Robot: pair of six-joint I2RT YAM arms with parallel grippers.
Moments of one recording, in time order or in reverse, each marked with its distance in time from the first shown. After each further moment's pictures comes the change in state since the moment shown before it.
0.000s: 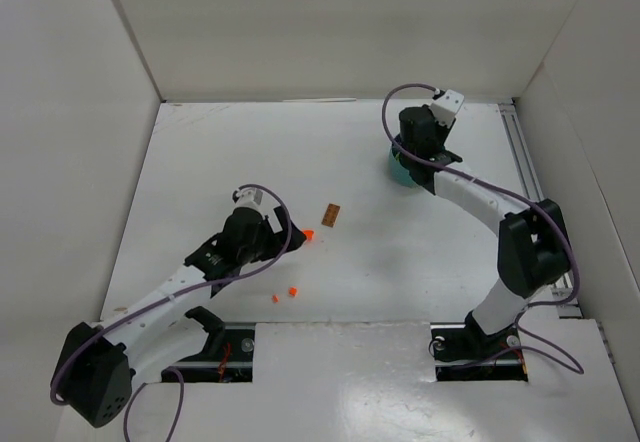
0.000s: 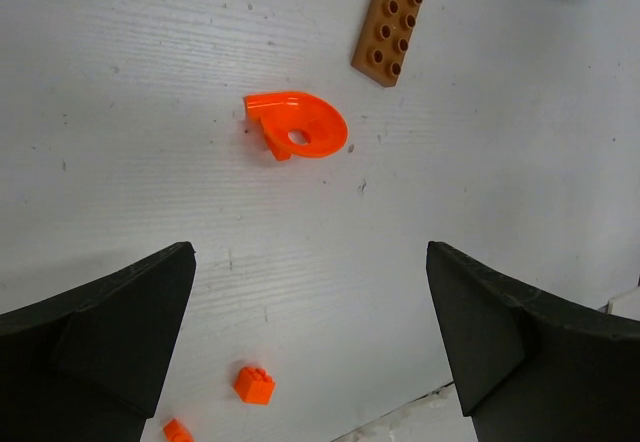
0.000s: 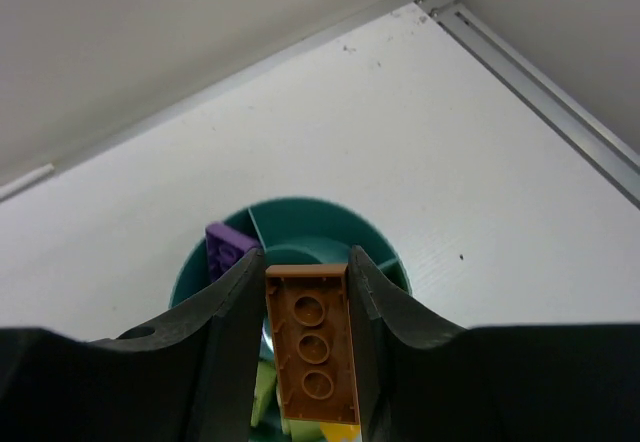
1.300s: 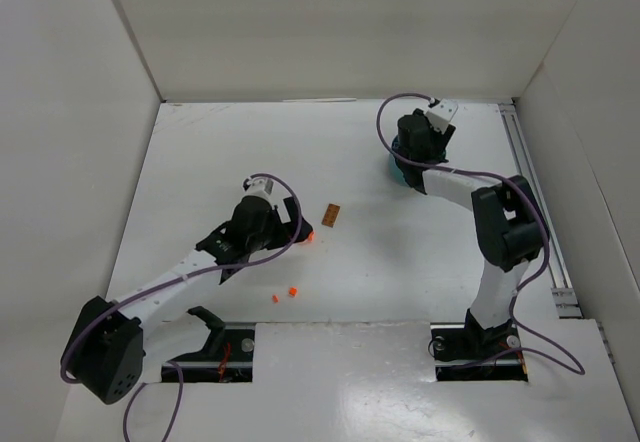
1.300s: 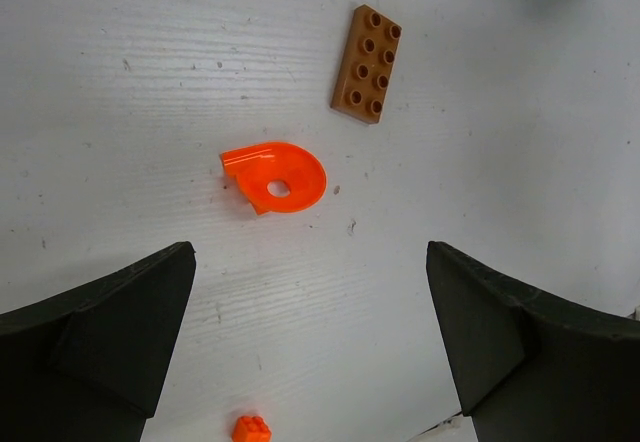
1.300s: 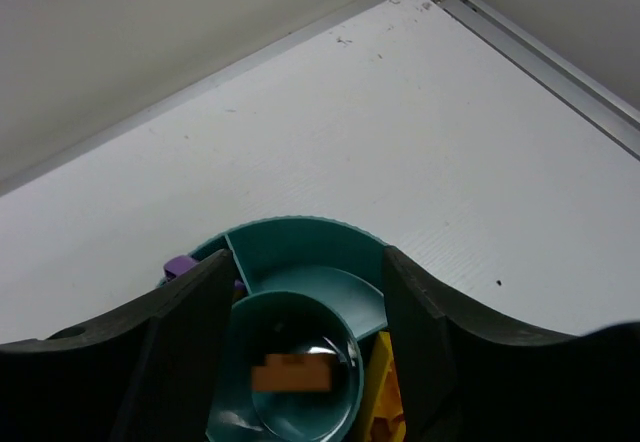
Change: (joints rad) left arm 0.001 0.161 0.075 0.105 0.005 0.086; right arm -0.075 0.218 -0.018 0.331 -0.003 -0.068
